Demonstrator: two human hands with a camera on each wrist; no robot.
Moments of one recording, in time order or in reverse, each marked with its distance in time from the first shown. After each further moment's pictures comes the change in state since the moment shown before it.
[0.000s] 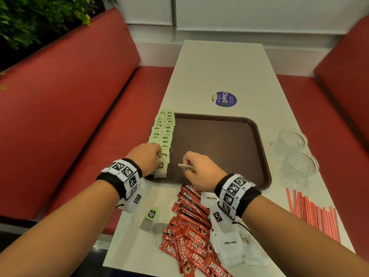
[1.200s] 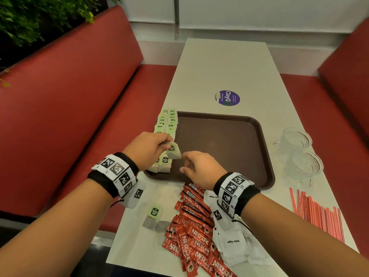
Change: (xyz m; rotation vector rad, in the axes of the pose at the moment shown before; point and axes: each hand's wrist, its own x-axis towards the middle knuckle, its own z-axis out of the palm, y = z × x) left_hand -0.020 0.006 -0.028 -0.311 0.277 0.310; right_hand 0.009 -0.001 0.007 -0.143 0.008 -0.023
